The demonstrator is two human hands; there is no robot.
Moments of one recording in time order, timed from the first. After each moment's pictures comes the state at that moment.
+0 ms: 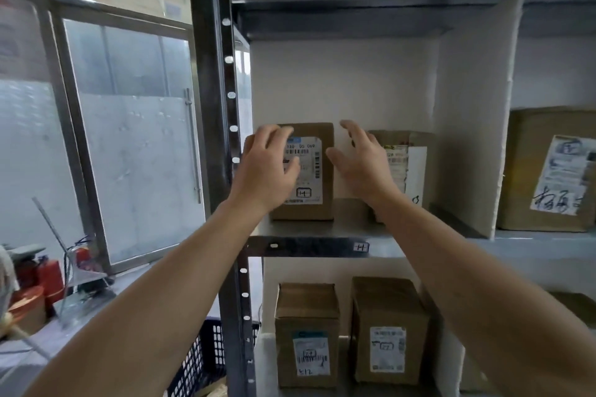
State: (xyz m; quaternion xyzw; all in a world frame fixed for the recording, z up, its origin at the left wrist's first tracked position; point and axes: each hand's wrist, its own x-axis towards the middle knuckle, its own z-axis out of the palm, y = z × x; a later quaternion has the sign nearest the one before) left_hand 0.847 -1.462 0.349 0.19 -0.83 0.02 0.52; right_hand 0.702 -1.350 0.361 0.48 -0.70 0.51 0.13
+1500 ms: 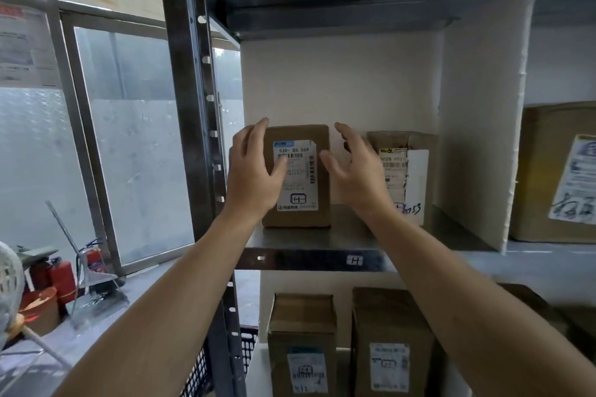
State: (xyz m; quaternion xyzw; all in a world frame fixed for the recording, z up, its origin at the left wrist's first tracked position) left_hand 0.815 -1.482 0.340 0.21 -0.76 -0.06 0.61; right_hand 0.683 -1.362 0.350 0.50 -0.65 0.56 0.14
